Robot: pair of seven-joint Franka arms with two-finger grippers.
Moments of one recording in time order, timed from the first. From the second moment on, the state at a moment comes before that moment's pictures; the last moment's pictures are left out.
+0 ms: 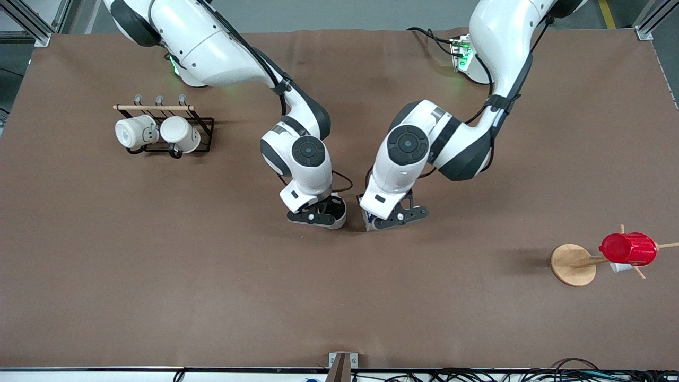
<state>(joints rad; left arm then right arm) -0.48 0.62 -0.21 -1.41 0.08 2.03 -0.93 0.54 0.78 0.19 -1.45 -0.24 2.26 0.98</state>
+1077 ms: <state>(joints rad) -0.51 0.61 -0.19 -1.36 0.08 1.98 -0.94 0.14 0.29 0.29 -1.39 -0.20 1.68 0.78</state>
